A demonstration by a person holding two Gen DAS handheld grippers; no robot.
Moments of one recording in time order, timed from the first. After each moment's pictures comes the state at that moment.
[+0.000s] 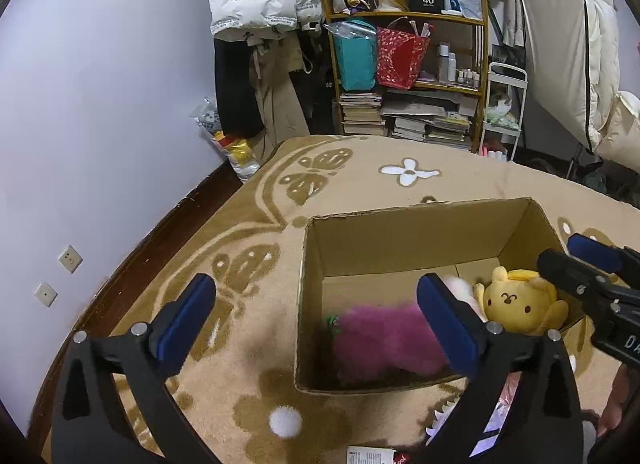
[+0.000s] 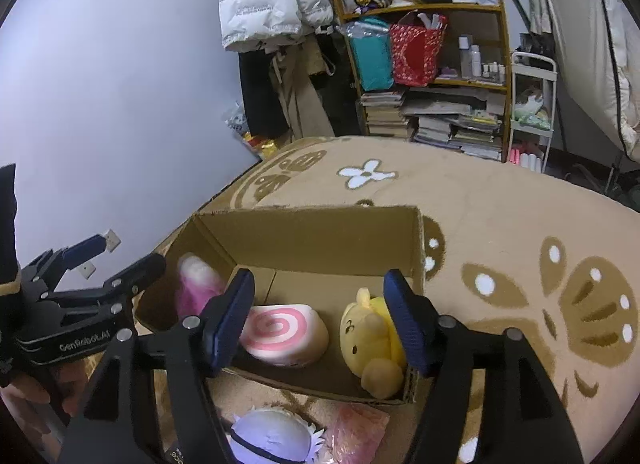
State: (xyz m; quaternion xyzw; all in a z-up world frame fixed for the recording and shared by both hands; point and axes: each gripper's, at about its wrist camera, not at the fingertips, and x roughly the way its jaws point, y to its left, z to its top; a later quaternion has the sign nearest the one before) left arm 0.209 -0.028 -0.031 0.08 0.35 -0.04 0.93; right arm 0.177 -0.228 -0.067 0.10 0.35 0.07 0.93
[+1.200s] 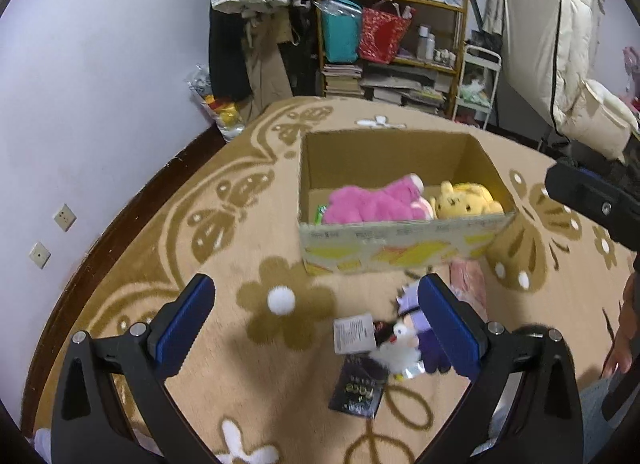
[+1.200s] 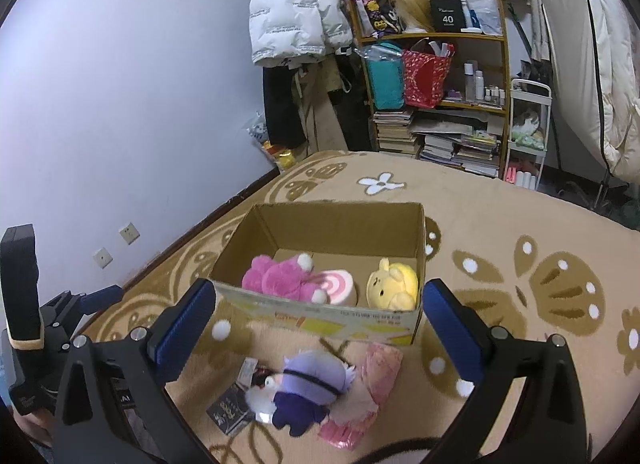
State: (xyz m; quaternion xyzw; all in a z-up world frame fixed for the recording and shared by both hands) left arm 0.096 0.005 -0.018 0.06 0.40 -0.08 0.91; right arm 0.087 -0.202 -0.015 0.08 0.33 0.08 0.94
